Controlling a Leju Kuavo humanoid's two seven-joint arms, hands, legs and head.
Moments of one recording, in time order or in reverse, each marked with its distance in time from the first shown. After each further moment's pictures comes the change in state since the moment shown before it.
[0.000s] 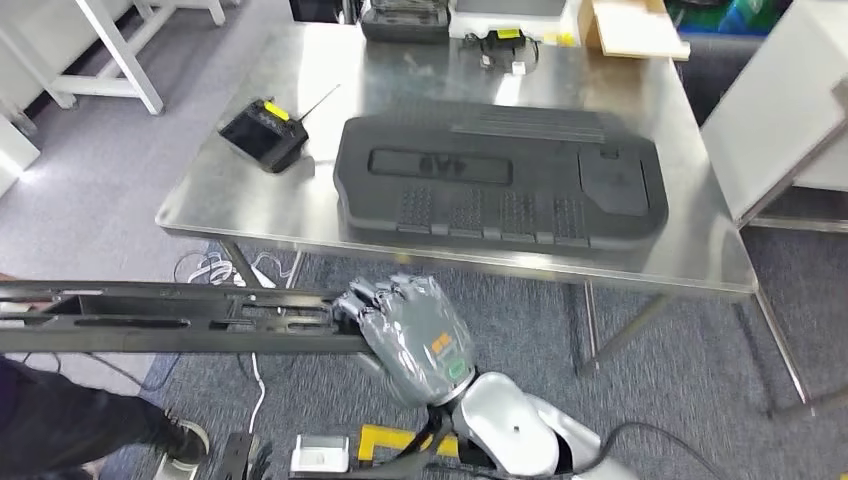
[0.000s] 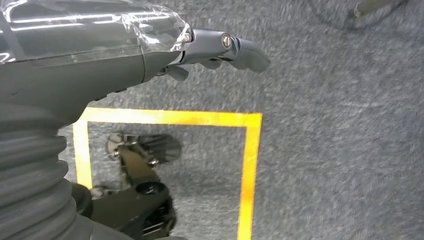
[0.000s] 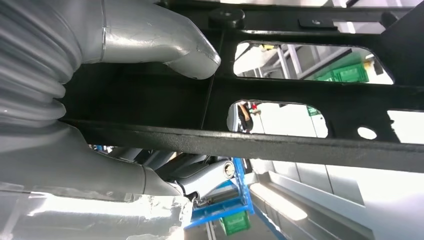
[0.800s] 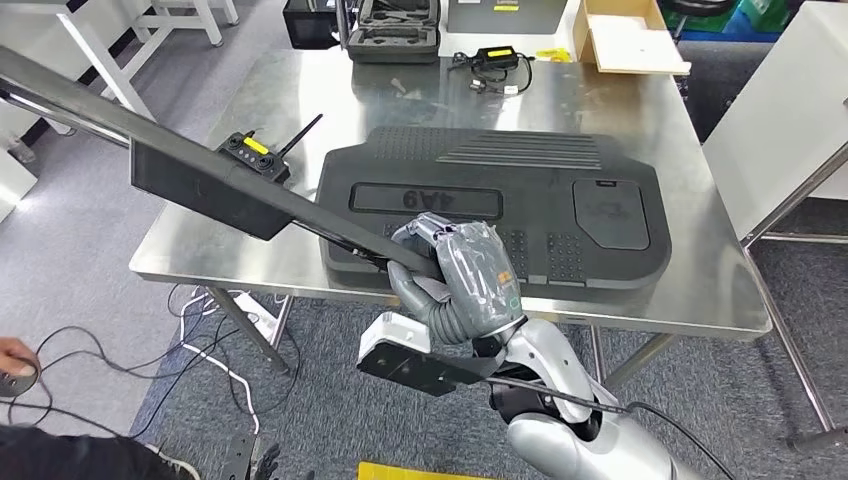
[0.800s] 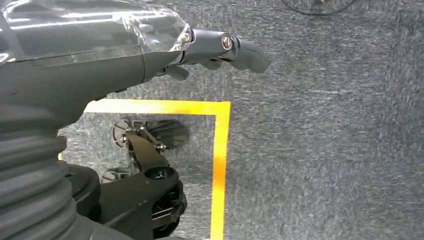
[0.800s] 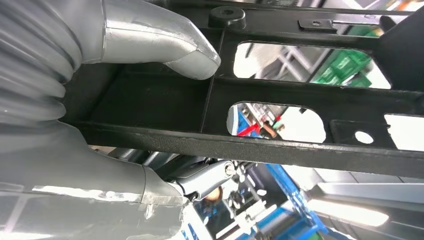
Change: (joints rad) left arm 0.010 0.004 0.014 0.001 -0.009 -0.012 0.010; right arm -0.054 -0.049 -0.130 0.043 -0.395 -0.161 0.012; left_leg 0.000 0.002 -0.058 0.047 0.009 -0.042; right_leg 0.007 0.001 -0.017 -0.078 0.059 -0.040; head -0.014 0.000
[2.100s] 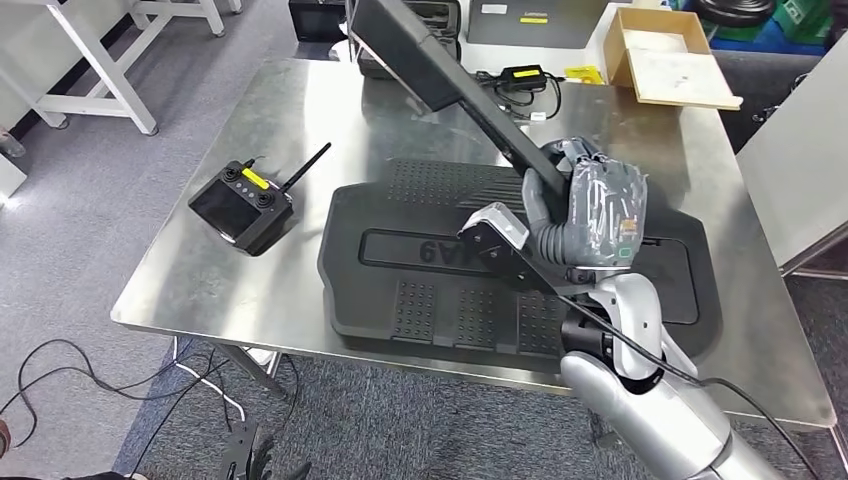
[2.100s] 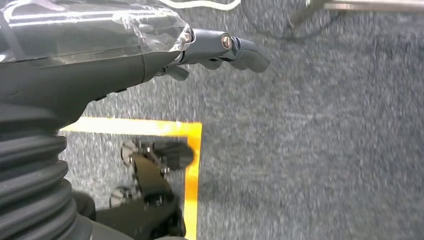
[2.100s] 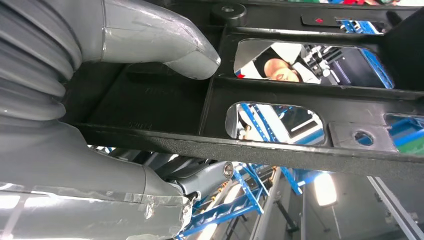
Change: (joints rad) left arm -0.025 -0.001 0.001 0.000 -0.018 0.047 0.048; right arm -0.060 -0.097 -0.179 0.096 0.328 -0.146 0.208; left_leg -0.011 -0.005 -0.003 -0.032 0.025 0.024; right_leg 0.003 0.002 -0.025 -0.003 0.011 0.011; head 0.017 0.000
